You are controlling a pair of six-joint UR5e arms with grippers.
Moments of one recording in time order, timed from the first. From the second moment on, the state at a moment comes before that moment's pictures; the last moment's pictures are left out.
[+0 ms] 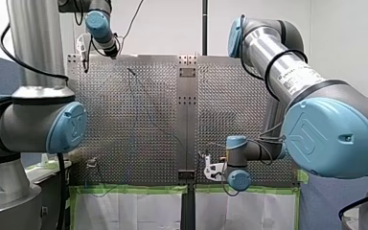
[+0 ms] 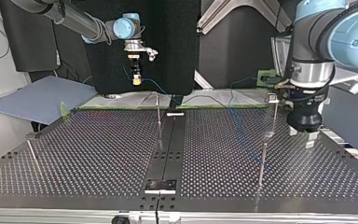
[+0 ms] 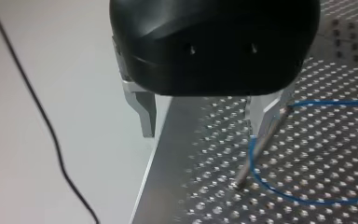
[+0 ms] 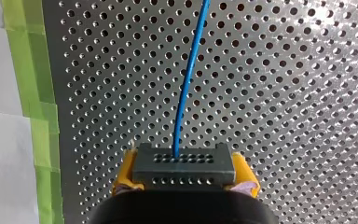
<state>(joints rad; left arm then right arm) 0.01 -1.38 -1.68 -3.31 -1.69 -1.78 2.10 -0.67 1.92 -1.20 1.69 1.52</state>
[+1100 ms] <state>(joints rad) -0.01 -1.39 -1.68 -3.48 -1.72 -1.62 2.10 -0.67 1.92 -1.20 1.69 1.52</state>
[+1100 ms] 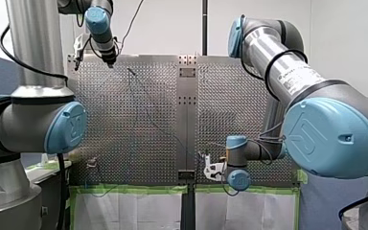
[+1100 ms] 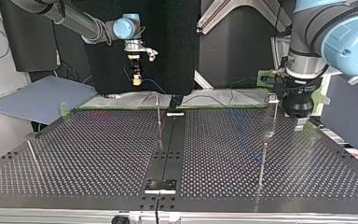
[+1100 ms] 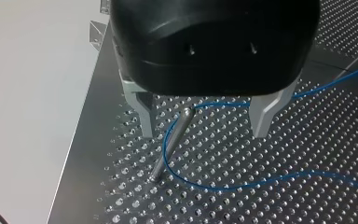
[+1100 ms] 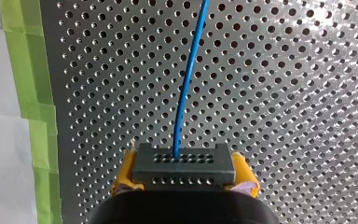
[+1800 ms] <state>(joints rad) -0.02 -1.39 -1.68 -3.45 -1.70 -1.61 2.10 -0.67 1.92 -1.20 1.68 1.52</state>
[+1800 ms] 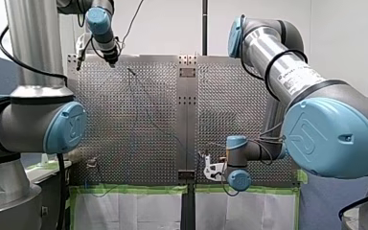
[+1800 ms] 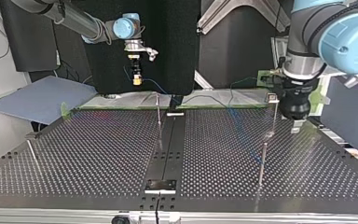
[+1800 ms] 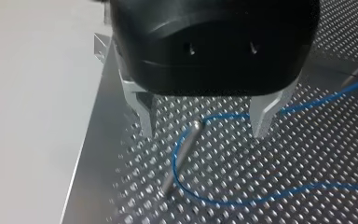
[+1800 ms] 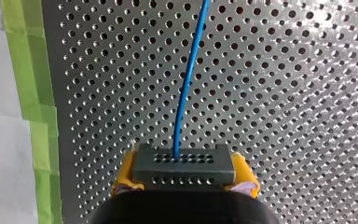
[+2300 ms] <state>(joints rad) -0.07 -1.43 -1.77 -3.33 -1.62 -1.52 2.11 -0.67 1.92 -1.21 1.66 1.53</state>
